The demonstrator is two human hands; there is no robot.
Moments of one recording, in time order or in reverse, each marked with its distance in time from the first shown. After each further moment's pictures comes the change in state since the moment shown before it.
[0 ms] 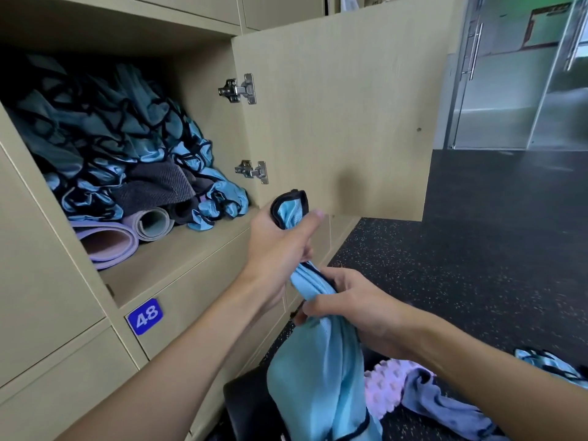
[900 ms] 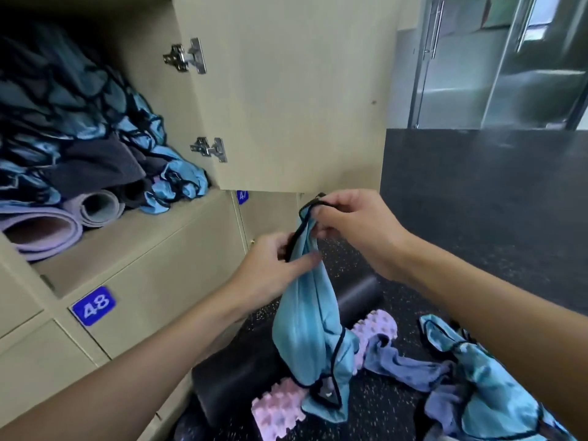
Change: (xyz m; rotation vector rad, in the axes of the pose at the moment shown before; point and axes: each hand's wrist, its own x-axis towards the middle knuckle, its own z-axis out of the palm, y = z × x) left_hand -0.024 -0.047 0.013 0.392 -0.424 -0.074; right_hand -0.011 -0.035 -0.057 -0.295 0.472 -0.299
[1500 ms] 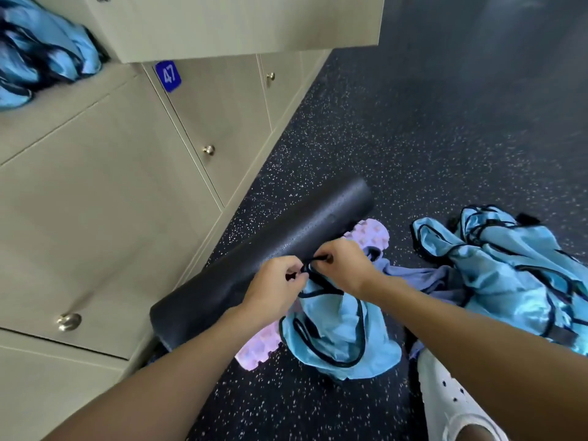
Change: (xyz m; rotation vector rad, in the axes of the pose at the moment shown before) left_hand 0.011 -0.249 0.124 0.387 -0.142 -0.284; right_hand -0.027 0.303 0.002 -0.675 -0.157 0.293
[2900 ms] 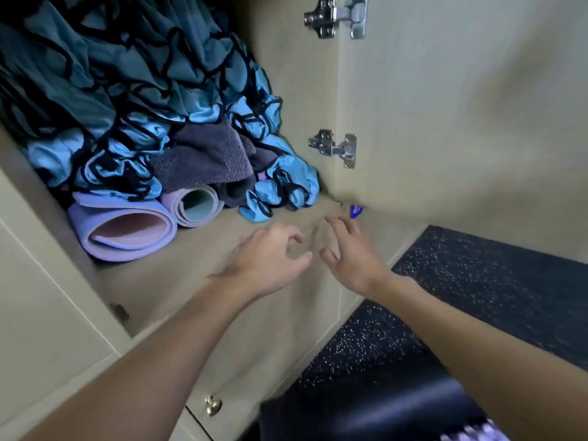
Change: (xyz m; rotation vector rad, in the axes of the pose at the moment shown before) left_hand 0.013 0.018 -0.348 0.383 0.423 -0.195; right_hand 0.191 -0.291 -0.017 -0.120 0.031 -0.461
